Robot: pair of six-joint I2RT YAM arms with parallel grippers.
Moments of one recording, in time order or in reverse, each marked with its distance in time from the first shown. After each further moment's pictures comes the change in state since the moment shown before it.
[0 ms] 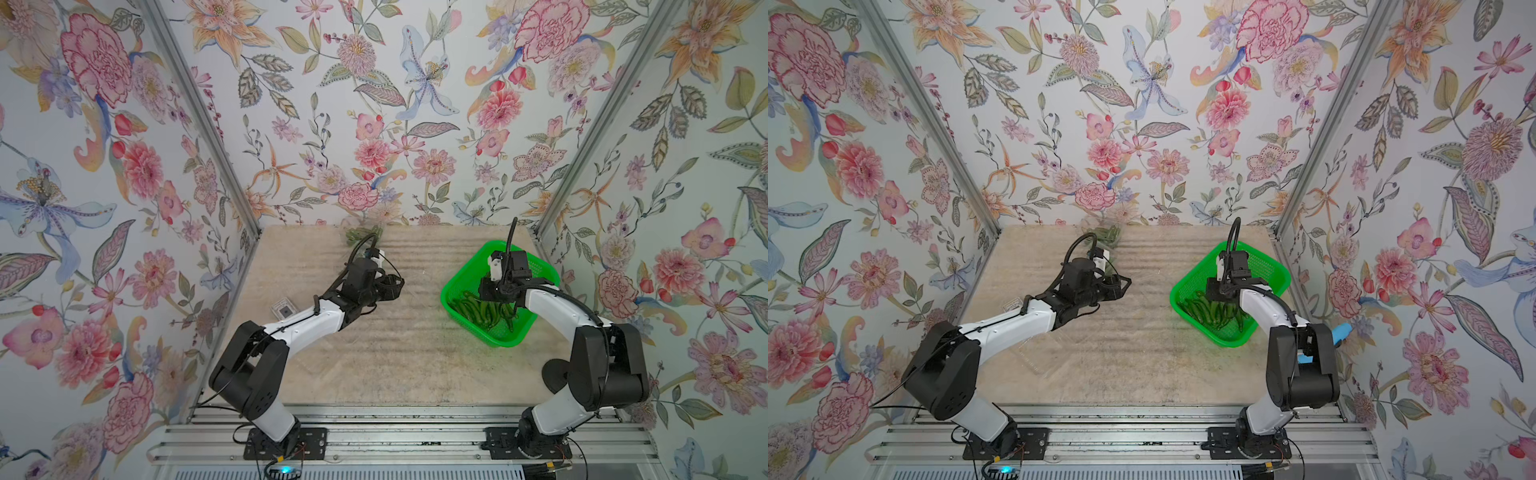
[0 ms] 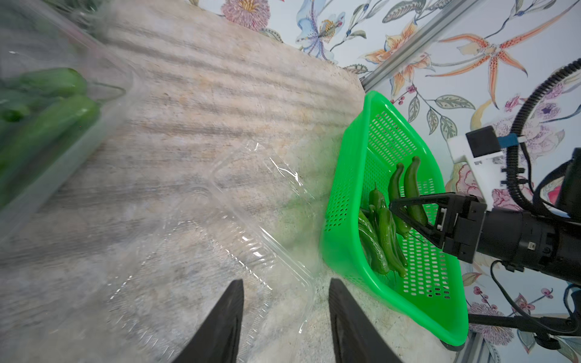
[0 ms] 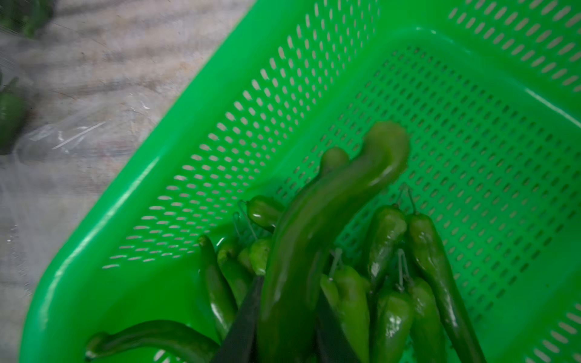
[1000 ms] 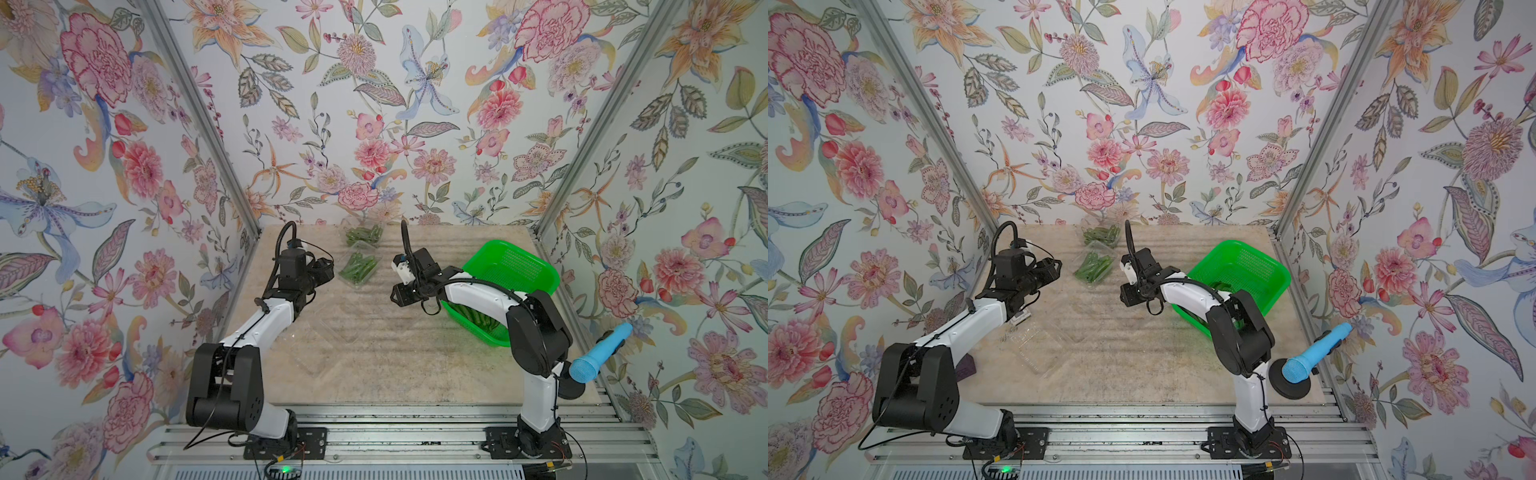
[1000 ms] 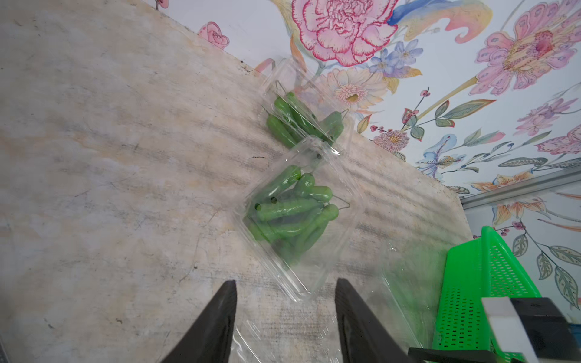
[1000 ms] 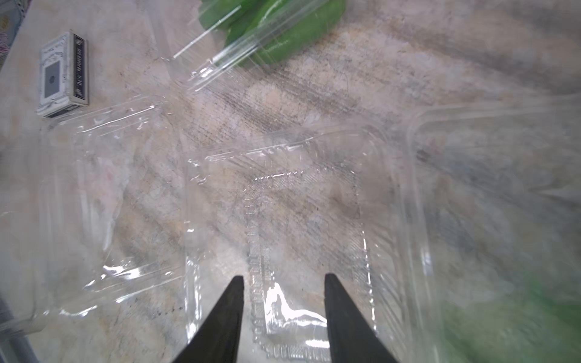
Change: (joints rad) left arm 0.528 -0.148 -0.109 -0.034 0.007 0.067; right arm 0.557 0.404 0.462 -0.071 -0.079 0.027
